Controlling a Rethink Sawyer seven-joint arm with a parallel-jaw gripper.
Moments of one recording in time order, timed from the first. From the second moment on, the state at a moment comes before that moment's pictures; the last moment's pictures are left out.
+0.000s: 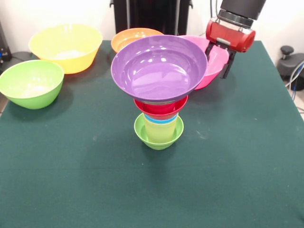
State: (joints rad) arm 0.38 -0.48 -0.40 1.86 0.40 -0.03 2.31
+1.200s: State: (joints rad) arm 0.31 -0.72 -0.42 1.82 0.25 0.66 2.31
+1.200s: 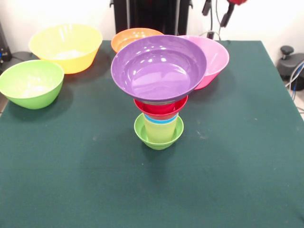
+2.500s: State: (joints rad) arm -0.21 -0.96 -0.32 1.87 -0.17 0.66 2.17
